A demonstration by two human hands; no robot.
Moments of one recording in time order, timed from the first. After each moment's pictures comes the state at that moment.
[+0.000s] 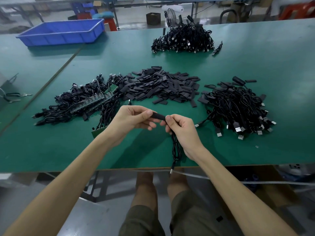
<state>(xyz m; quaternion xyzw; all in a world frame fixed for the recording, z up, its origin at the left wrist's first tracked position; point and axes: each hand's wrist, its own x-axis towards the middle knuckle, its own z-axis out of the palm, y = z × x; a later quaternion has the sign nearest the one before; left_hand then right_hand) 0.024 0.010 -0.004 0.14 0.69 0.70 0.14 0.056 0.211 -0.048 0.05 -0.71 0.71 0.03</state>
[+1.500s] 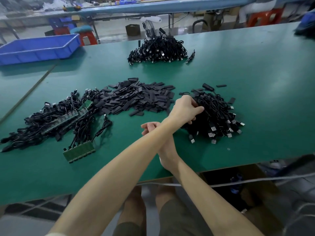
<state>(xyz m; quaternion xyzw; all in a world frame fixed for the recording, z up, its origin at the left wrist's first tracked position) -0.027 0.245 0.012 0.19 0.87 0.44 0.10 0.061 0.213 -0.043 -0.04 -0.61 0.79 0.03</state>
